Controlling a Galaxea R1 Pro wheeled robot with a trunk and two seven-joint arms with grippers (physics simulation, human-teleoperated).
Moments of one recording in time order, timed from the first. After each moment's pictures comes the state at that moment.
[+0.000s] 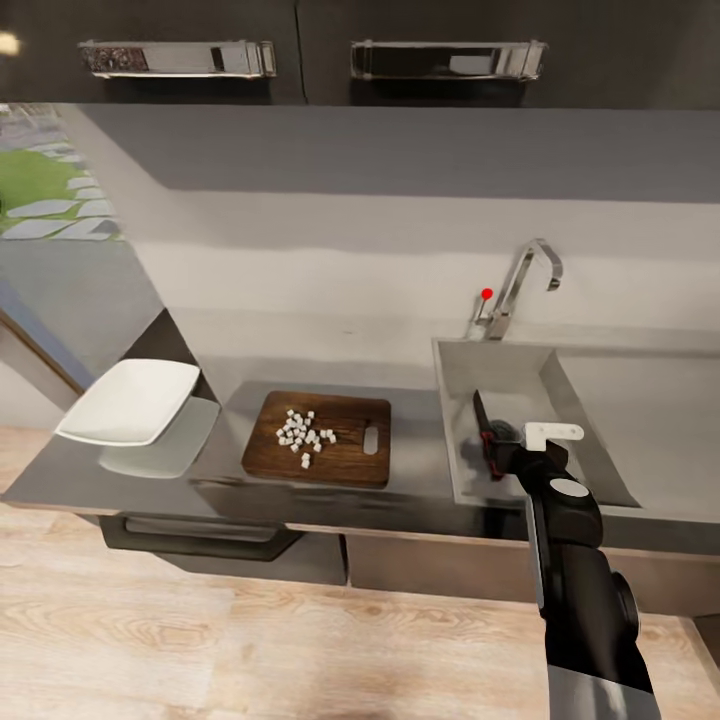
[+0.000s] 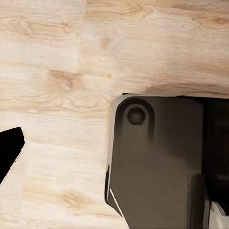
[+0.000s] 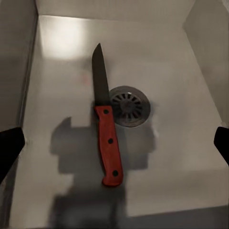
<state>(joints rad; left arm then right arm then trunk) 0.27 0.01 0.04 -0.59 0.05 -0.55 0.03 -0.50 0.17 -0.22 -1.62 0.38 0.68 0.08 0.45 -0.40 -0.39</state>
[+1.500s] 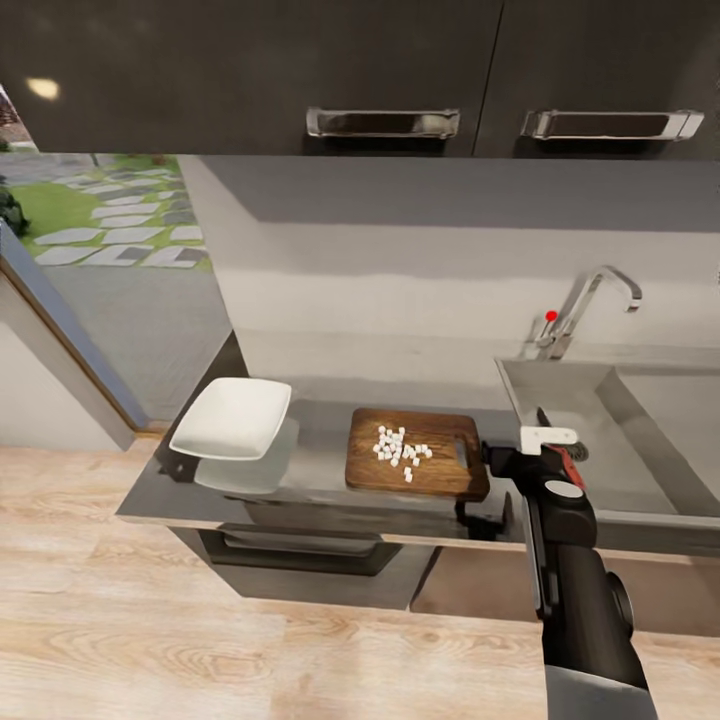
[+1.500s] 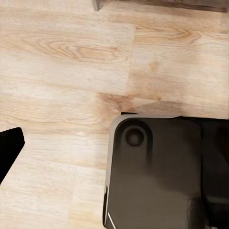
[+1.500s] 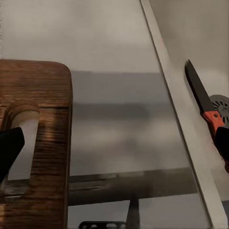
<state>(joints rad) 0.27 0.01 0.04 -0.60 0.05 -0.55 0.03 -0.50 0.17 -0.22 -1.59 0.38 0.69 0.08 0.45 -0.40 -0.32</state>
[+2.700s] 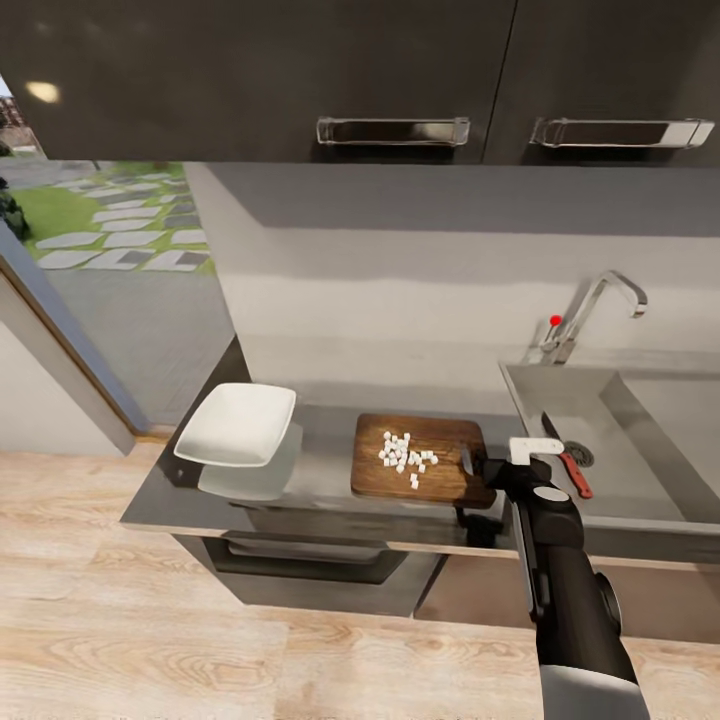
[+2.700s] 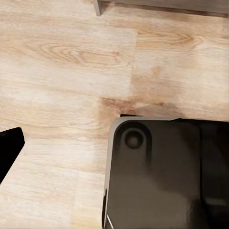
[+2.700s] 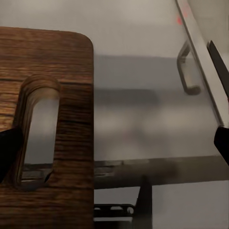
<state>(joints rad) 0.27 0.01 0.04 -0.59 0.05 -0.55 0.03 -0.50 0.17 -0.22 -1.50 0.38 0.68 0.09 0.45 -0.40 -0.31</state>
